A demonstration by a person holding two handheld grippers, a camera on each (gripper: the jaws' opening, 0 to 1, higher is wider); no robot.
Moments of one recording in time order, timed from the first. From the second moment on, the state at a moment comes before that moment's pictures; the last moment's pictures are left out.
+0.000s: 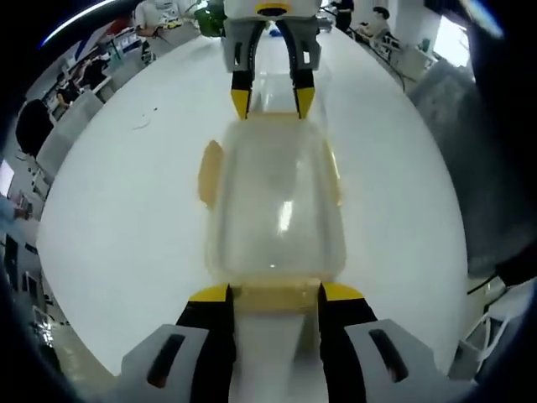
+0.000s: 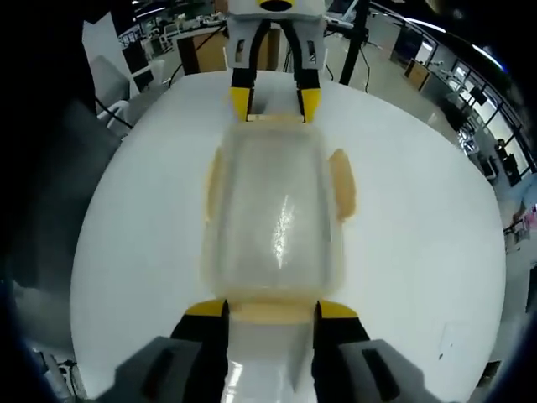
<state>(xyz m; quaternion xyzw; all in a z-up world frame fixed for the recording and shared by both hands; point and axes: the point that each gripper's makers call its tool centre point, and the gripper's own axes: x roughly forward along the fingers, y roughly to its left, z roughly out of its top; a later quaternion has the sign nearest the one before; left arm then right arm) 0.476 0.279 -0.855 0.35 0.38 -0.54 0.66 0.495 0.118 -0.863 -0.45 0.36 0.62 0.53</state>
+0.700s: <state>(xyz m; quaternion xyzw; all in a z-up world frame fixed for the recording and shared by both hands) 0.473 0.270 -0.805 0.37 0.37 -0.54 0.66 0.486 0.110 -0.813 -0.44 0.35 0.61 0.55</state>
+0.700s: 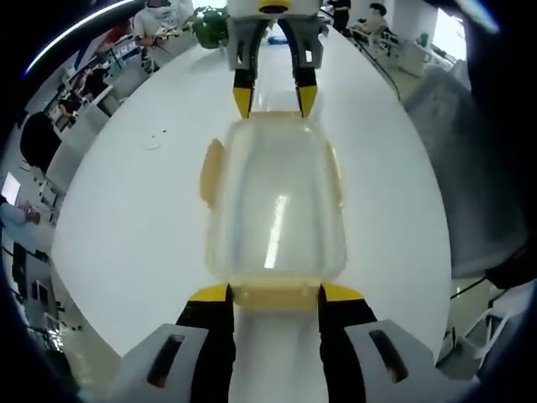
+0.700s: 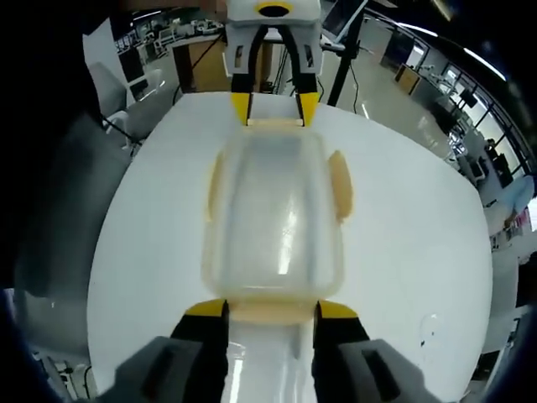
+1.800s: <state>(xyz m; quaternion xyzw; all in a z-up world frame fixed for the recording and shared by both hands) 0.479 0.216 -0.783 0.40 0.35 -0.53 0.66 0.484 0.054 -0.790 -0.44 0.35 0.60 0.57</state>
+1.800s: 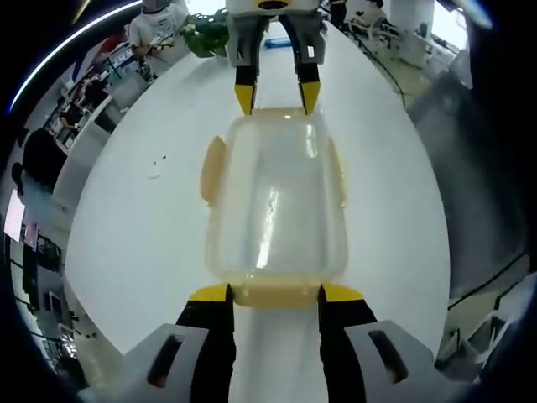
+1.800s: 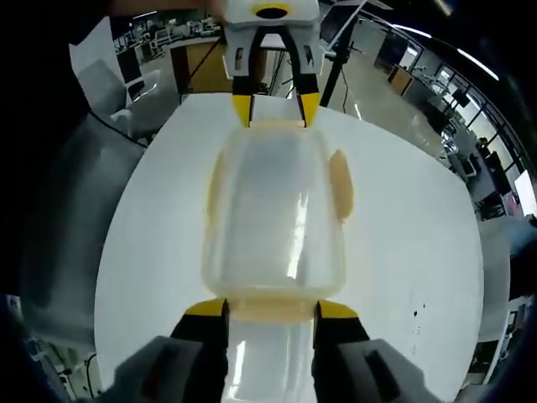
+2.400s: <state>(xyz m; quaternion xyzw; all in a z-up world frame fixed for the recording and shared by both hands) 0.486 0.183 -0.778 0.41 0.35 -0.52 0.66 0.492 0.025 -0.784 -0.44 0.33 0.60 0.59</state>
